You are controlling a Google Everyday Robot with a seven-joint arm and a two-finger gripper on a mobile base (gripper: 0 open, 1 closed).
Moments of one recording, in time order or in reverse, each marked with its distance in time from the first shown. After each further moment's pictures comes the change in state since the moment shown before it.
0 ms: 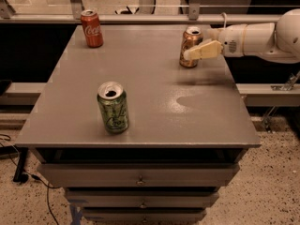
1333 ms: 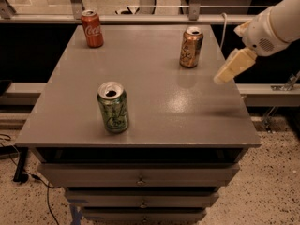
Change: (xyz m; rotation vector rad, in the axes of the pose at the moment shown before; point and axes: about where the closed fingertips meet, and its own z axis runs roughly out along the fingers) arm 0.014 0.070 -0.116 0.128 0.615 -0.311
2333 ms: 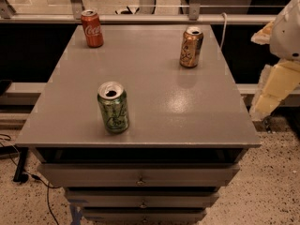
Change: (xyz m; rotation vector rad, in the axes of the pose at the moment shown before) arm 0.007 0.109 -0.105 -0.110 0.310 -0.178
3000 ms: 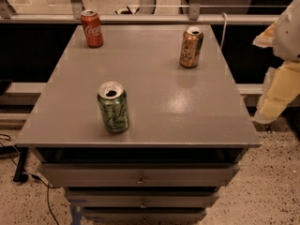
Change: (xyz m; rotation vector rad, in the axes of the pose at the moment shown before) arm 0.002 0.012 -0.007 -0.030 0.031 -0.006
